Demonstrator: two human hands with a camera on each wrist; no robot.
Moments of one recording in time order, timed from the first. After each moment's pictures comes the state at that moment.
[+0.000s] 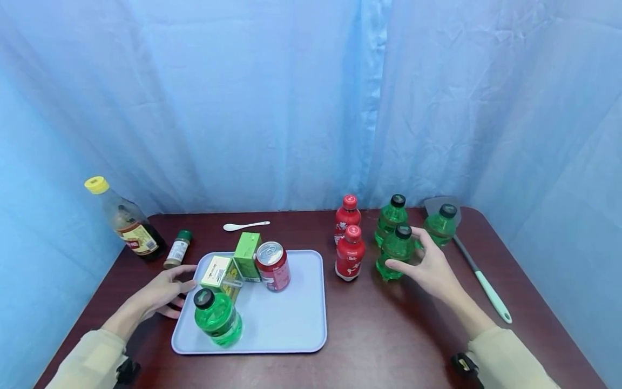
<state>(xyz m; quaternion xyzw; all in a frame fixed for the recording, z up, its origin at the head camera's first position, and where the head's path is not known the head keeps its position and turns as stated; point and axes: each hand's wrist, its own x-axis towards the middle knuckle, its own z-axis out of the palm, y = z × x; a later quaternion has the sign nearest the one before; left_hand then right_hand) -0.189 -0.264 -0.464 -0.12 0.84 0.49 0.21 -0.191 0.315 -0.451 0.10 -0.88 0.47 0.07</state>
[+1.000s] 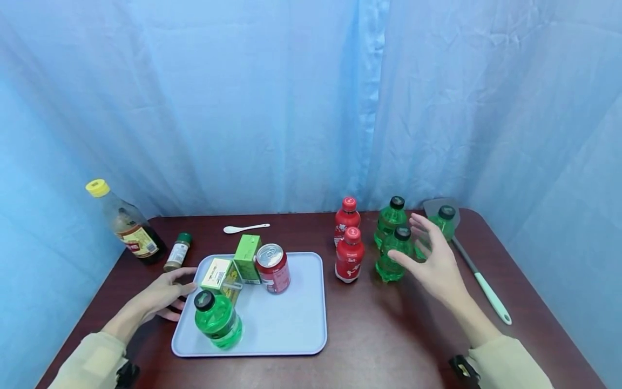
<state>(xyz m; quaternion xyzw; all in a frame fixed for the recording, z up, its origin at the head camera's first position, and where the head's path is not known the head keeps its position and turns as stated) -0.190 -0.264 -0.464 -0.12 0.84 0.49 0.21 -0.176 0.300 -0.420 0.10 -0.87 0.45 0.18</state>
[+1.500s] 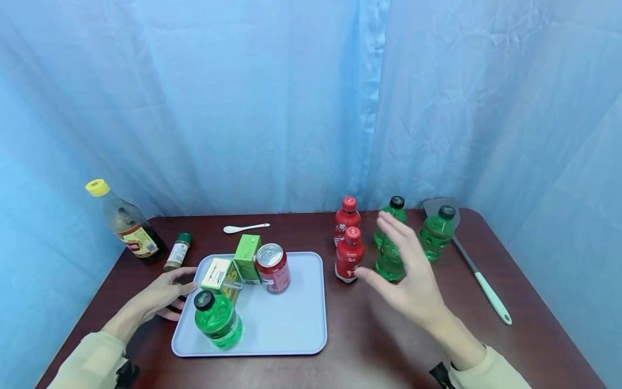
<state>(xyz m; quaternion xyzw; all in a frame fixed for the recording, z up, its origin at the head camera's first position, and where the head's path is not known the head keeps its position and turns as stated) -0.191 -0.265 -0.465 -0.12 0.84 0.49 0.21 -0.125 0.213 -0.353 0.32 -0.77 0.45 0.32</state>
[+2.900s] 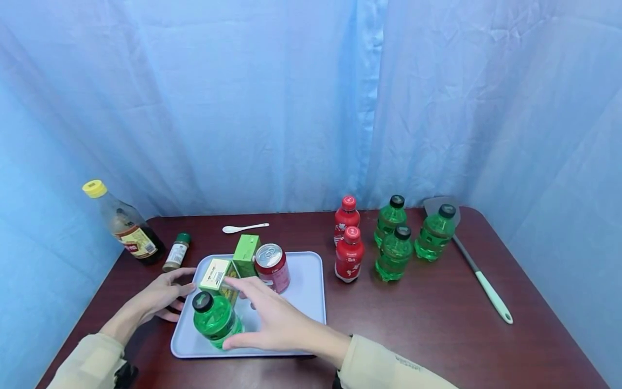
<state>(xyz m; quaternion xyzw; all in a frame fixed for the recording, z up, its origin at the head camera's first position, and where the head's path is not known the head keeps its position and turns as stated) -0.189 -0.265 -0.464 -0.12 0.84 0.49 0.21 -0.135 0.051 -0.425 0.40 -0.76 0.49 -0.10</state>
